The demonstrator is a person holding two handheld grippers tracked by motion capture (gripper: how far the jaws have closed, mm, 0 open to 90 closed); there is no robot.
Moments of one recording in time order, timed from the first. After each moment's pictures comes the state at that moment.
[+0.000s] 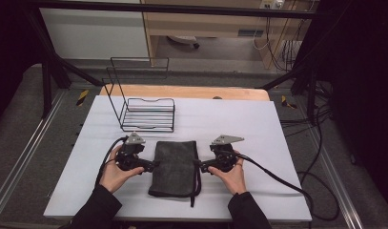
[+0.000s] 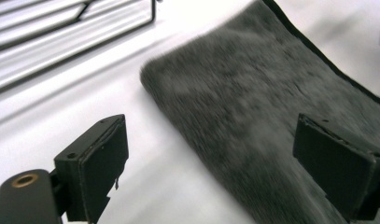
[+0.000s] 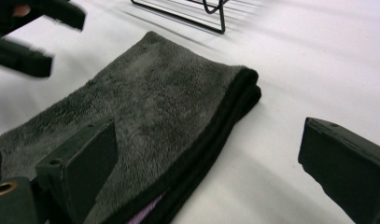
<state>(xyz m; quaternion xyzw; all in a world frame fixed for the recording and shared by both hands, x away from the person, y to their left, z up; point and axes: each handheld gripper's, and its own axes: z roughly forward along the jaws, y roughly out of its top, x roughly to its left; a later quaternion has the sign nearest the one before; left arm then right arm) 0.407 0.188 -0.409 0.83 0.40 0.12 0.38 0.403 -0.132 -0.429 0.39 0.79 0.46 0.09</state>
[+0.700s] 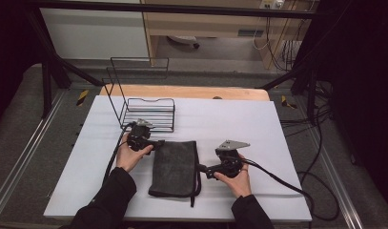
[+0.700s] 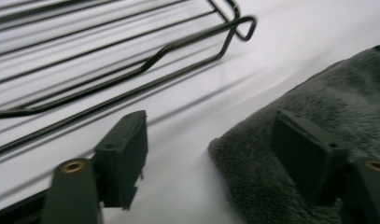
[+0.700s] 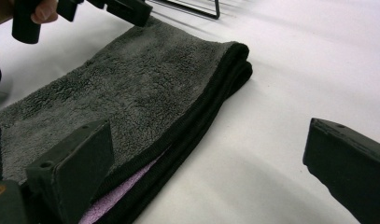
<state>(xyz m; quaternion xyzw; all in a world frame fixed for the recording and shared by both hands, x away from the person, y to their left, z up) 0.470 0.175 -0.433 0.81 0.46 0.13 0.34 0.391 -0.145 -0.435 0.39 0.80 0.46 0.09</state>
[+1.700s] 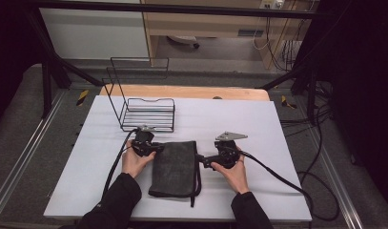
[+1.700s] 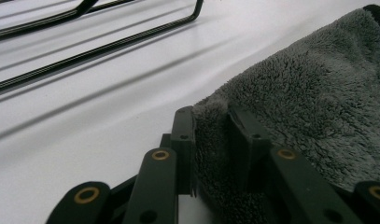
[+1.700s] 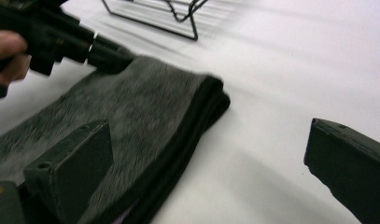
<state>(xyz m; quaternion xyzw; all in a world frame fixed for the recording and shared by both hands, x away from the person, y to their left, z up) 0.456 0.164 -0.443 0.81 0.47 0.10 0.35 0.421 -0.136 -0.431 0.41 0.78 0.46 0.11</state>
